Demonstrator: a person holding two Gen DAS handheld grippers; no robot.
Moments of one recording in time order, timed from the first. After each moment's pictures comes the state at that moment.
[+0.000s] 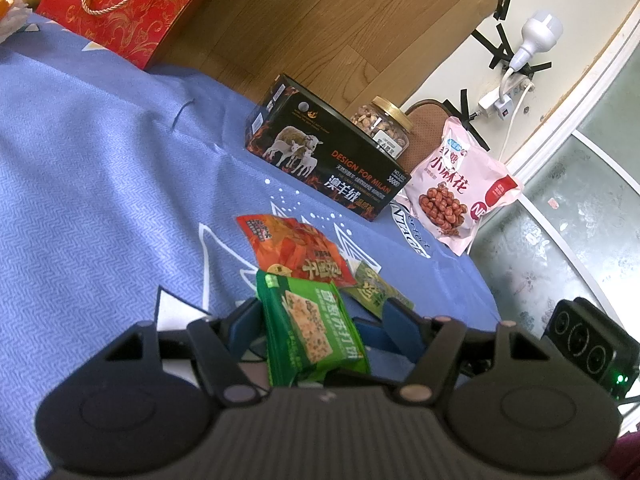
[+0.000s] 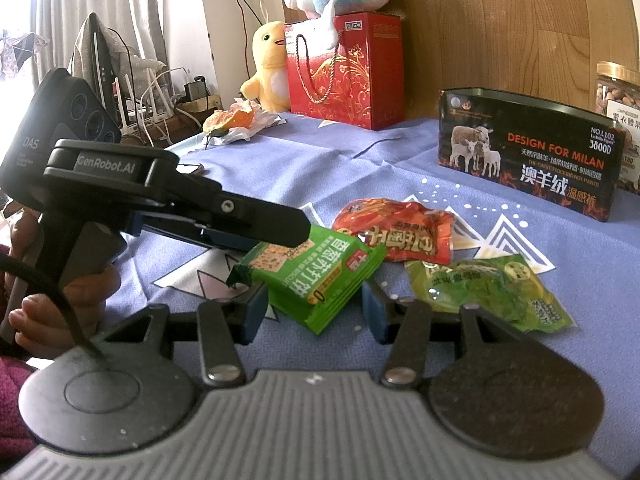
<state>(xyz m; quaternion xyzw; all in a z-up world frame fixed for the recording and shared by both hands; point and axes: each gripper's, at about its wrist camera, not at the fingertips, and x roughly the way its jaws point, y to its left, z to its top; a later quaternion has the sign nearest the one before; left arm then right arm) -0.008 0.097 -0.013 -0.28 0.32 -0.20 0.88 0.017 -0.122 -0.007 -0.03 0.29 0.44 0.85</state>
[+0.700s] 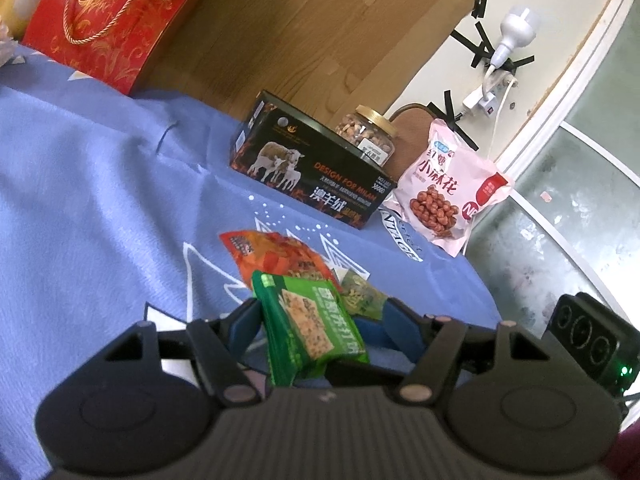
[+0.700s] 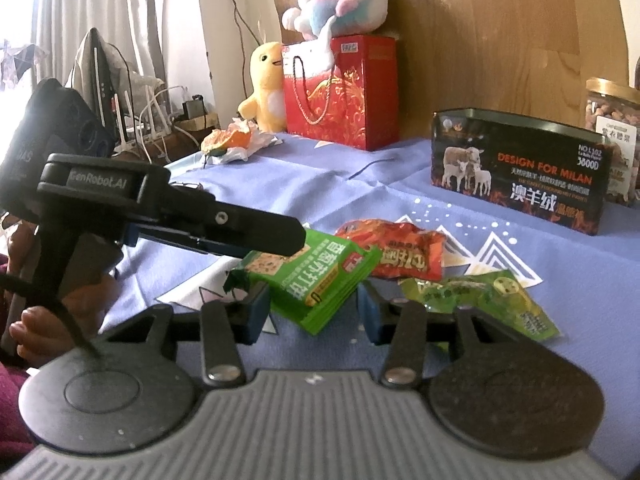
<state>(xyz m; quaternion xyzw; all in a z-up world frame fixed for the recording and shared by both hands) -0.015 0.089 0.000 -0.26 0.30 -0.21 0.89 0.009 -0.129 0.000 -0.02 0.25 0.43 0.86</state>
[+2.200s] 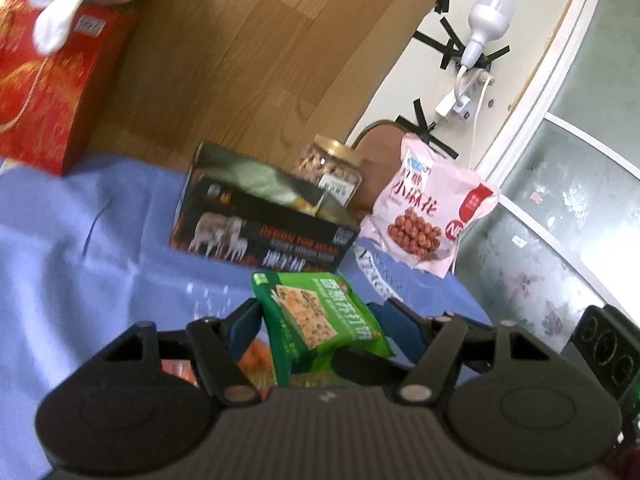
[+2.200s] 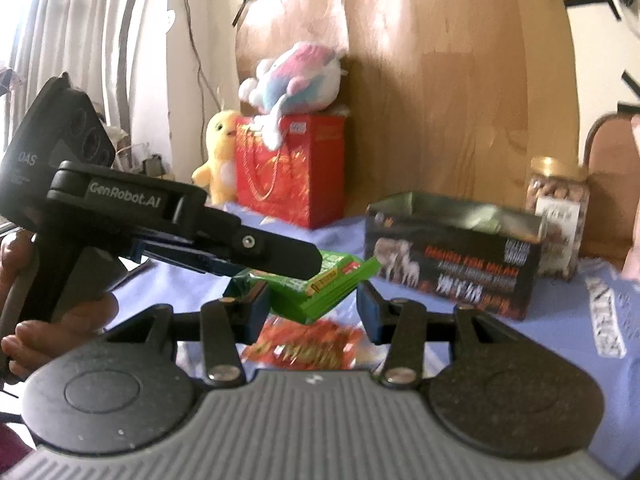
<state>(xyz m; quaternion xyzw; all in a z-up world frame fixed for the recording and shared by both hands) 0.049 0.052 0.060 -0.20 0.27 -0.23 0.91 0.039 -0.153 0.042 -0.02 0.16 0.38 0.91</state>
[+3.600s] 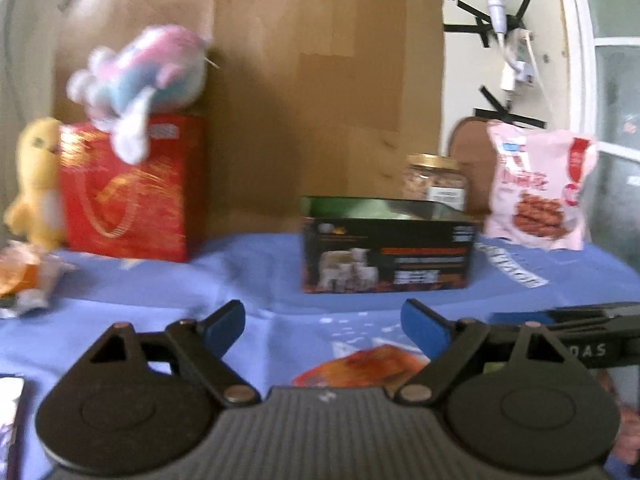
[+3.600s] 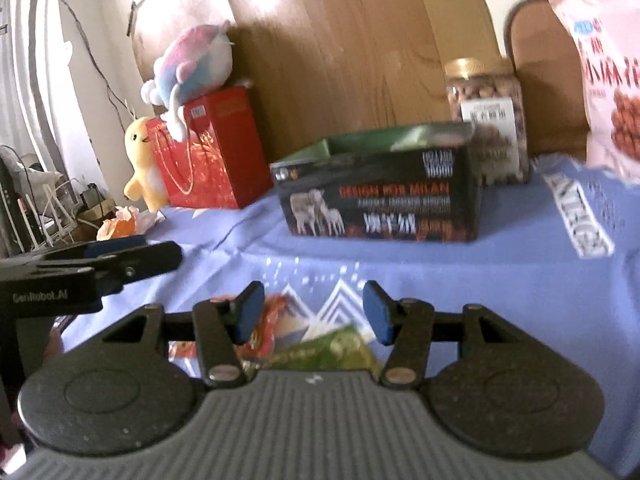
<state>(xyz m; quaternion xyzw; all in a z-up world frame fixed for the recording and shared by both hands) 0.008 0.028 0.030 -0.01 0.19 -0.02 0.98 0.078 -0.183 -0.007 0.09 0.26 0.30 0.91</state>
